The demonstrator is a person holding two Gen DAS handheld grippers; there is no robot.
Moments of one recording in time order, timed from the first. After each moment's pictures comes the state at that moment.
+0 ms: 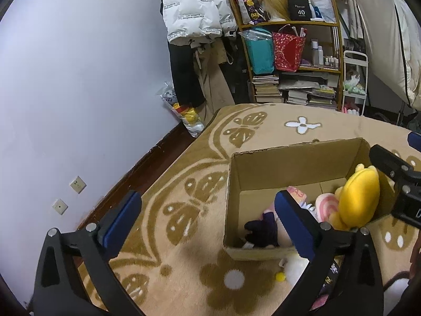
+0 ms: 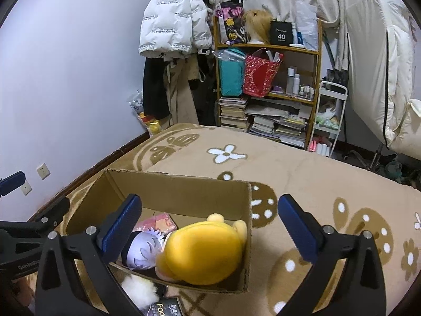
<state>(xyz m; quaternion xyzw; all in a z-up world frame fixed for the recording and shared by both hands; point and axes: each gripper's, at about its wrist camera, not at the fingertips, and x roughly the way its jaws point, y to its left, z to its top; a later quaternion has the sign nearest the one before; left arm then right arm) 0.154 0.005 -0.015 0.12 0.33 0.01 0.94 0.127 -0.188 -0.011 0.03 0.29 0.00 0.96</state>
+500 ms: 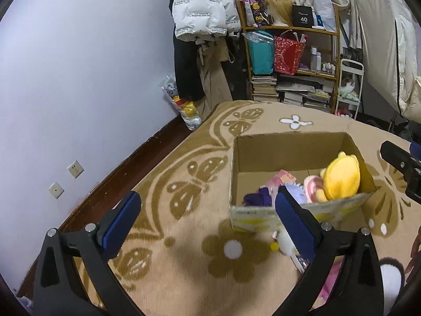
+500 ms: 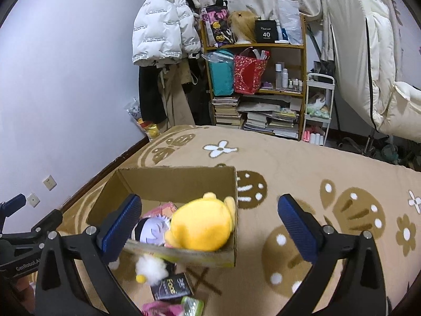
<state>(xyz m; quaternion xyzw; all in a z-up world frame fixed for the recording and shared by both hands) 0.101 0.028 -0.004 0.09 0.34 0.00 0.94 0.072 -0.199 0.008 0.07 0.29 -0.02 0.95</state>
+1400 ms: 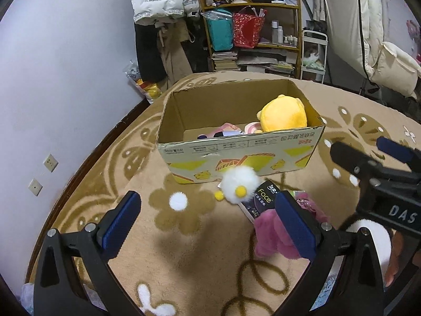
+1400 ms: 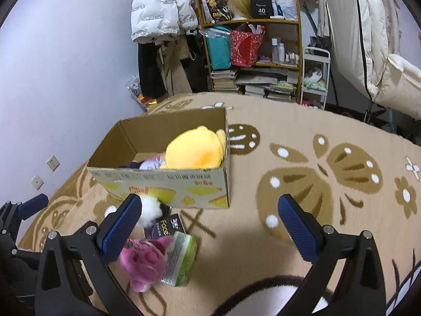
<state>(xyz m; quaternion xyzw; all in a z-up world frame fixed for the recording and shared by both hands) 0.040 -0.032 -0.049 0.11 0.38 -0.08 0.91 0.013 -0.205 -0.038 0.08 0.35 -0.01 0.93</state>
